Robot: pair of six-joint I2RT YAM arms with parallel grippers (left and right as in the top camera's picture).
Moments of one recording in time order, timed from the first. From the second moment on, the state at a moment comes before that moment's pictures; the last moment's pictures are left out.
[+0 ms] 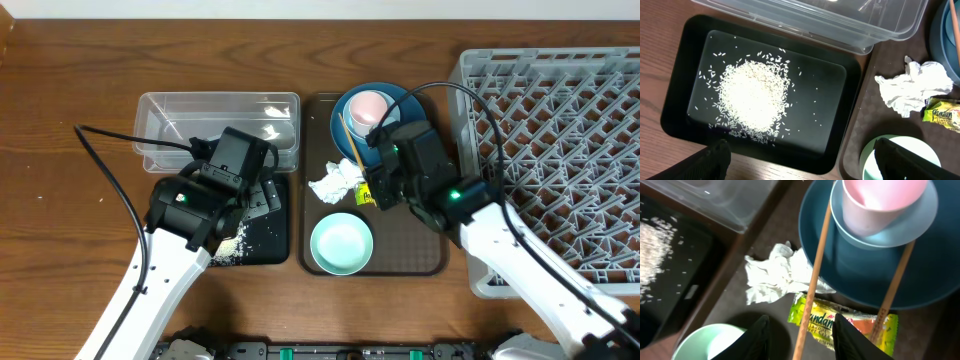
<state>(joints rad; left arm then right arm) -0.41 1.22 1.16 -1.16 -0.24 -0.69 0.55 1.45 0.98 -0.43 -0.09 0.11</state>
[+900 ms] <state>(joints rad) -0.41 1.22 1.16 -1.16 -0.24 -0.70 0.58 1.68 0.98 -0.35 -0.08 0.10</state>
